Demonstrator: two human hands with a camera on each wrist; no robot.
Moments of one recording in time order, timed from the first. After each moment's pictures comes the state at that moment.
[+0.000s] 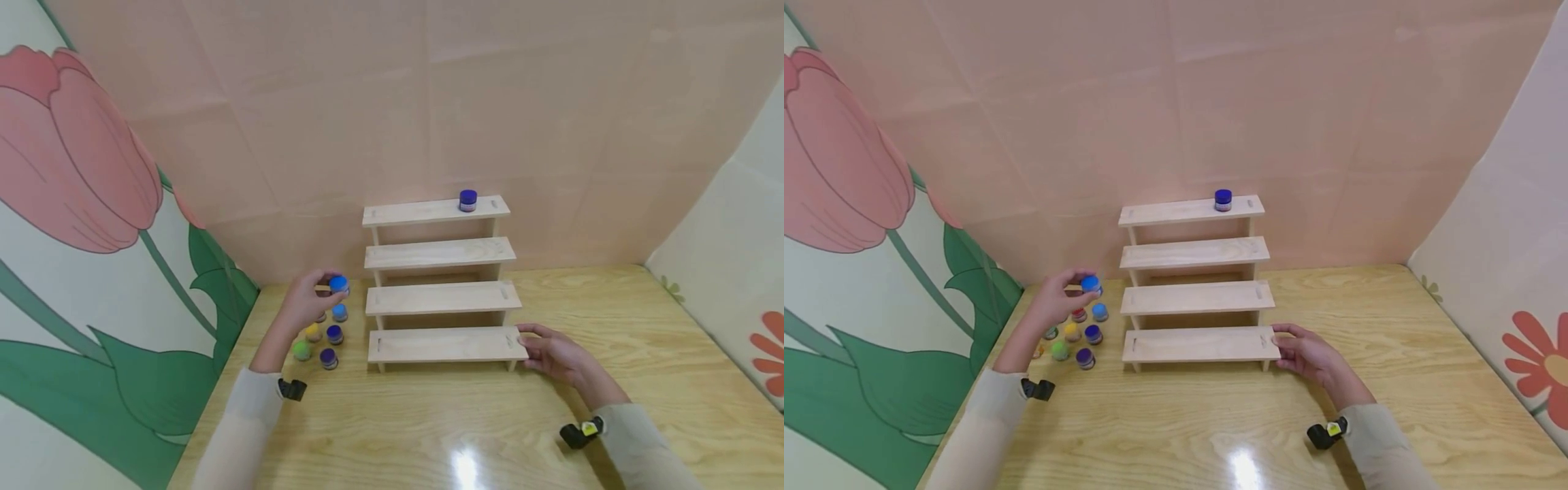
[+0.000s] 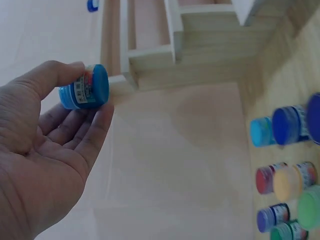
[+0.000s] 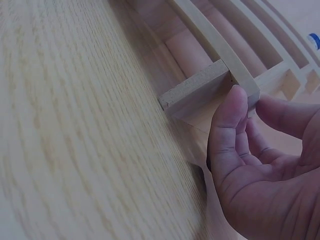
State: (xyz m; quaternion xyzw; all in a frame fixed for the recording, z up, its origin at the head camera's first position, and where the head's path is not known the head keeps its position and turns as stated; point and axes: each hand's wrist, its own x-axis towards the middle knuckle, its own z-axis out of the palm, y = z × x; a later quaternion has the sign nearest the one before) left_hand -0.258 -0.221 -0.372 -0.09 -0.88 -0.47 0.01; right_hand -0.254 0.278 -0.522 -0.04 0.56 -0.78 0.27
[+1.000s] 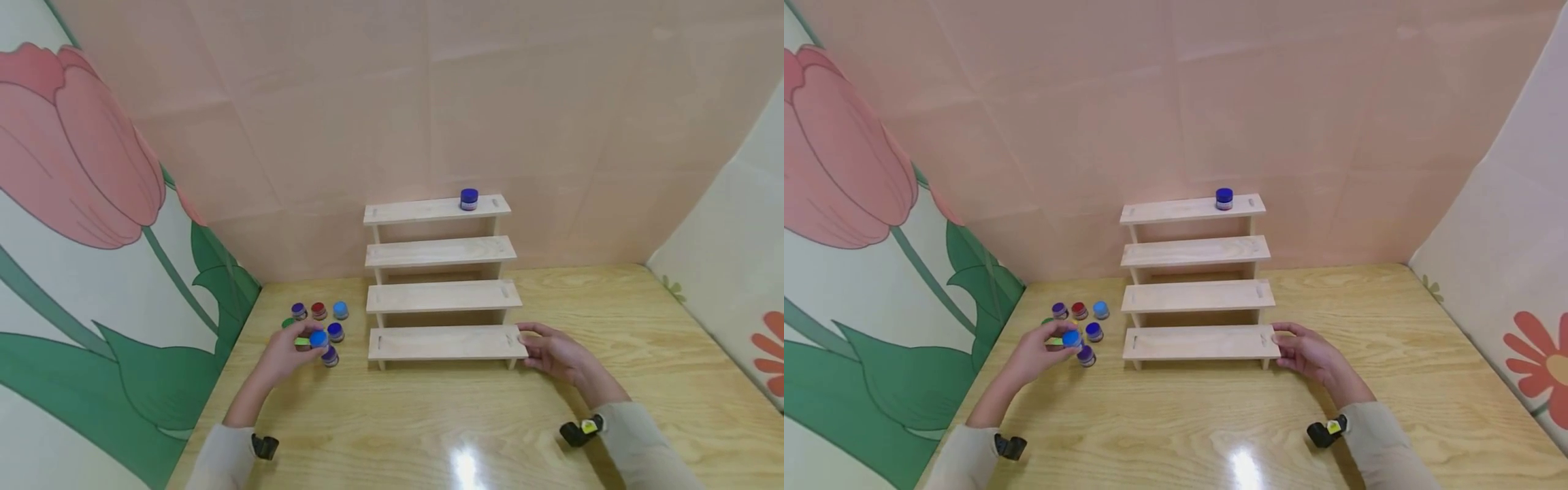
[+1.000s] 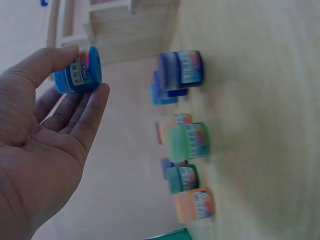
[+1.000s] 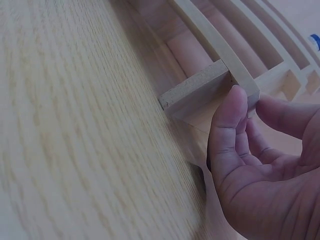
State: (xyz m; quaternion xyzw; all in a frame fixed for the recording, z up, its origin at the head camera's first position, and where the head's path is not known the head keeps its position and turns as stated) left_hand -0.206 -0.269 -0.451 -0.09 -0.90 -0.43 0.01; right_hand -0.255 0.278 -0.522 -0.03 0.57 -0.77 0.27
